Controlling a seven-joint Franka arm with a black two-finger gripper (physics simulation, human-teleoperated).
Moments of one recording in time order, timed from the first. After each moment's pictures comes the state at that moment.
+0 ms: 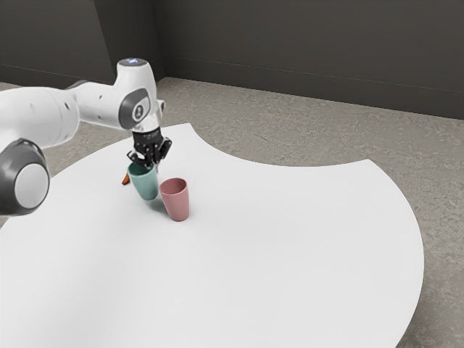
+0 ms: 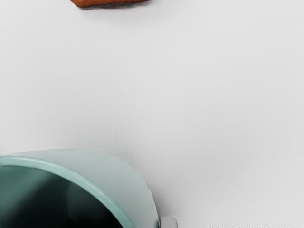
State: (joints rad) arm 0.17 0.68 0.02 -1.31 0.09 2.04 -0.97
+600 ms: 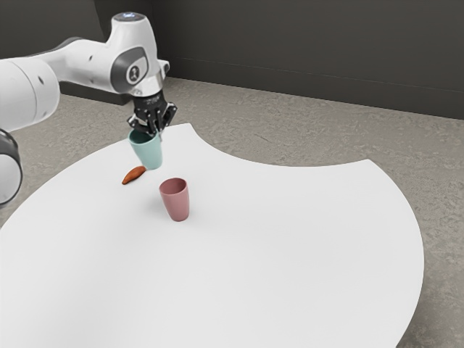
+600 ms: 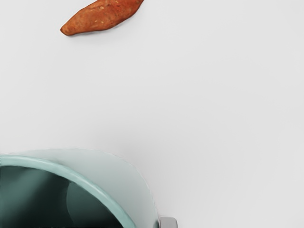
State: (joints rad) arm 0.16 0.49 -0.06 -1.33 0.14 1.94 -0.95
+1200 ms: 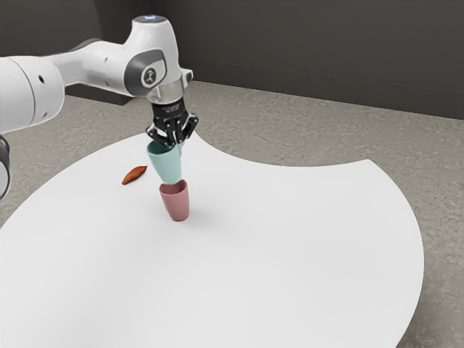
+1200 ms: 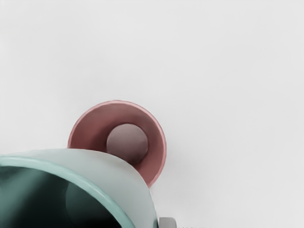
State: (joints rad) arm 0.16 0.43 -0.18 -1.41 0.13 1.88 -0.96
